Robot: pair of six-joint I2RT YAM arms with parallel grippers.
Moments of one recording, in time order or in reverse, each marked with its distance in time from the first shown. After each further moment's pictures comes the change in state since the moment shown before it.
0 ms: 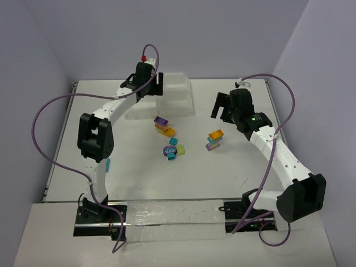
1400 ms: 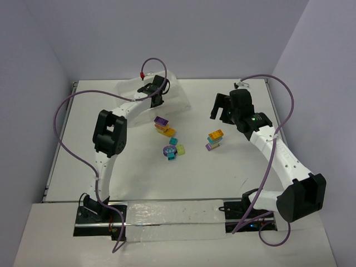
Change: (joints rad) left arm -0.095 0.202 0.085 -0.162 -0.425 -0.466; right arm 0.000 0.000 0.000 -0.016 -0.032 0.004
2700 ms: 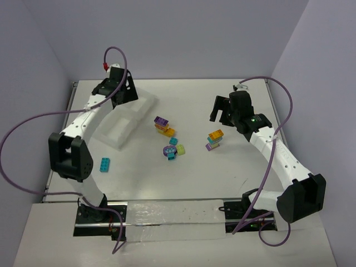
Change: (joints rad) left arm 0.208 -0.557 -0.360 -0.093 0.136 0.228; right arm 0.000 -0.006 -0.023 -0.006 -0.028 -0.001
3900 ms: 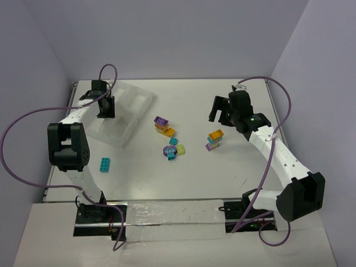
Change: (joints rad) left arm 0.257 0.119 -0.183 0.114 0.283 0.404; right arm 0.000 0.013 0.005 -0.001 -0.027 0.005
